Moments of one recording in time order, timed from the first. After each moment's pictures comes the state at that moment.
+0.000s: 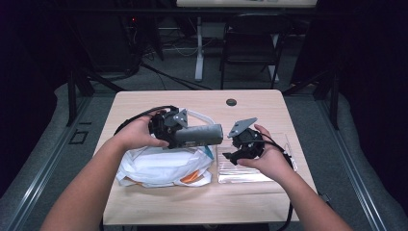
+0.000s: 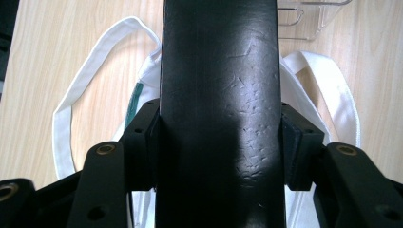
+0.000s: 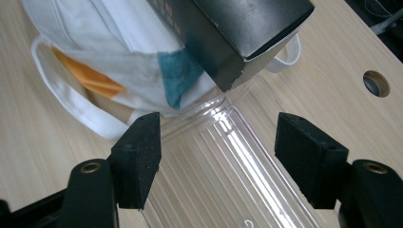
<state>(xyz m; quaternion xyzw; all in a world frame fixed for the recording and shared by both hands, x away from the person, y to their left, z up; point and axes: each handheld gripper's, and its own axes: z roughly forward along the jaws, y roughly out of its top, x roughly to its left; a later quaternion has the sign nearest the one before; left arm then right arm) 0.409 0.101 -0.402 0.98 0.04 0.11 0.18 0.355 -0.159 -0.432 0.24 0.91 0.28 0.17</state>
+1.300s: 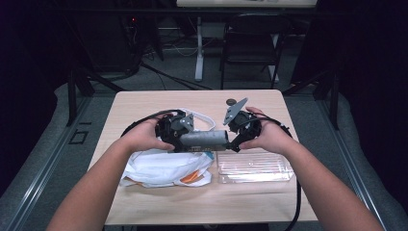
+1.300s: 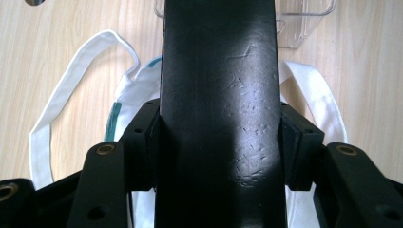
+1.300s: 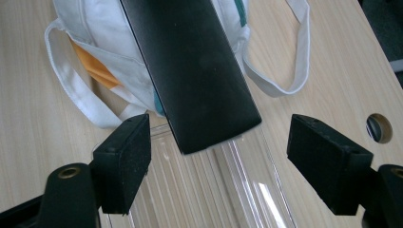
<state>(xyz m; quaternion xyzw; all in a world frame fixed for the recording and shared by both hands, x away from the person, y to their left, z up) 0.407 0.085 -0.412 0.98 0.02 0.09 0.19 0.399 -0.151 -0.405 0.14 0.95 0.25 0.13</state>
